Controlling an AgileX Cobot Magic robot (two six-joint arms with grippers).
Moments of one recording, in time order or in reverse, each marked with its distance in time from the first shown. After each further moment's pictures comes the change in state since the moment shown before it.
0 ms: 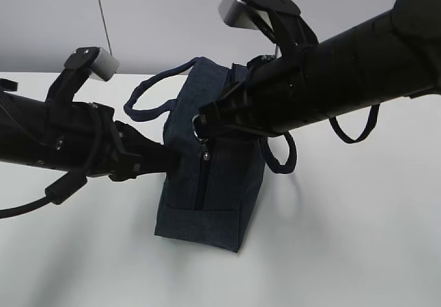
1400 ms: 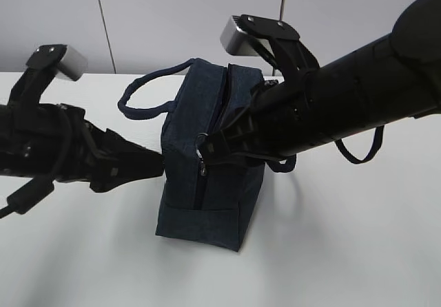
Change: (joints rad) left arm 0.000 -0.128 0.073 0.035 -0.101 -0.077; right arm 0.000 0.000 0.054 -0.002 0.030 -0.012
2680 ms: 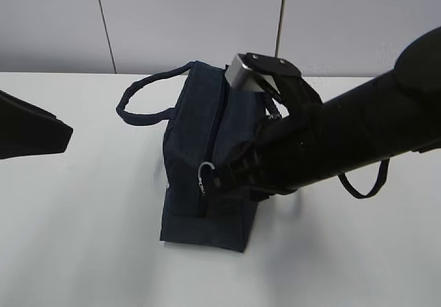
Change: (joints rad) left arm 0.000 -0.415 -0.134 0.867 0.212 -0.845; right arm 0.000 0.000 0.082 0.110 0.040 -0.073
